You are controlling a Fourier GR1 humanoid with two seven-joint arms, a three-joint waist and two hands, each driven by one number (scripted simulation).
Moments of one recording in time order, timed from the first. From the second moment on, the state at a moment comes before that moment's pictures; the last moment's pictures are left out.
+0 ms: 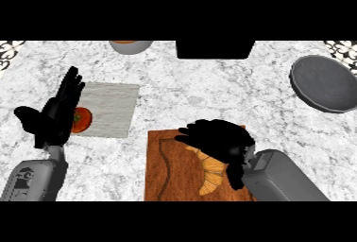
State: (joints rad) left arm -0.24 0.21 0.05 -1.47 0.03 0.11 0.08; right arm -0.46 -0.22 0.53 -1.58 0.86 0.79 0.00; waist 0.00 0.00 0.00
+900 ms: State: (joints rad) left arm -0.22 0.21 0.10 -1.50 0.03 0.06 0.10; right arm -0.42 -0.14 0.57 -1.41 1.08 0.74 -0.10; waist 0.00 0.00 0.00
